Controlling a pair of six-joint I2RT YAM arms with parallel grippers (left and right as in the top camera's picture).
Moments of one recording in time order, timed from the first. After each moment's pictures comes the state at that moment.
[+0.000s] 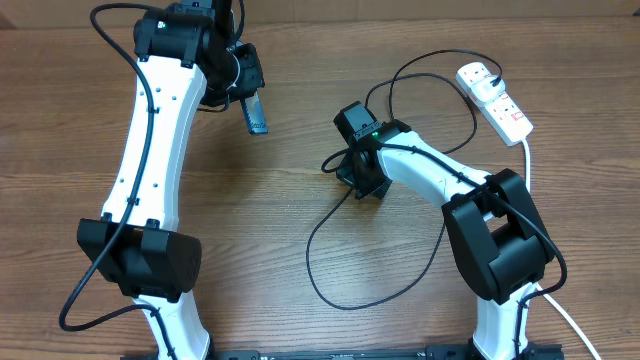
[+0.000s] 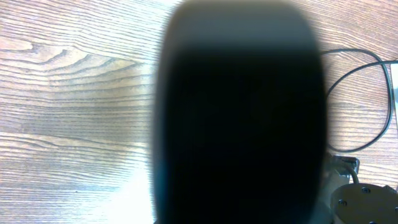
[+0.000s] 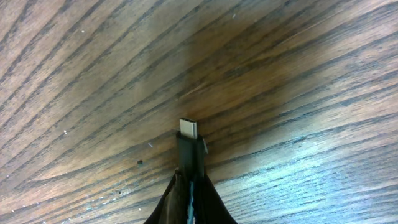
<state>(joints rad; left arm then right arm) -0.18 2.00 2.18 -1.35 0.11 -0.44 0.52 2.06 1.39 -0.74 -0.02 1.06</state>
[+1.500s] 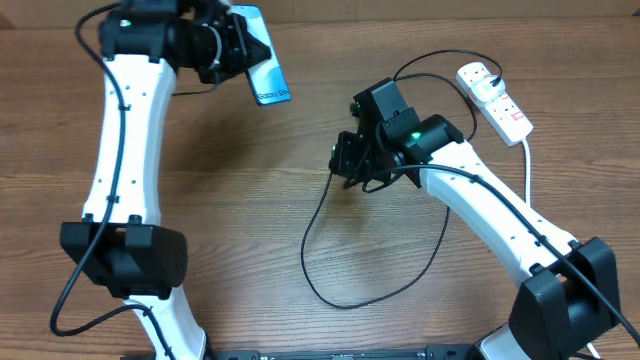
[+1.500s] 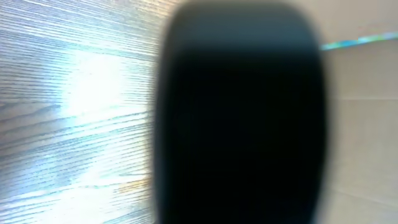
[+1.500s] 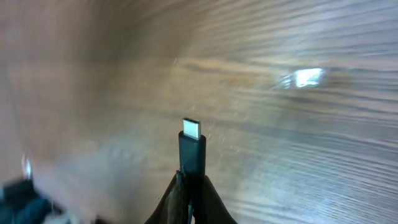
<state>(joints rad) -0.05 2.00 2.18 -1.15 0.62 -0.44 0.52 1.72 1.39 -0.77 -0.40 0.62</state>
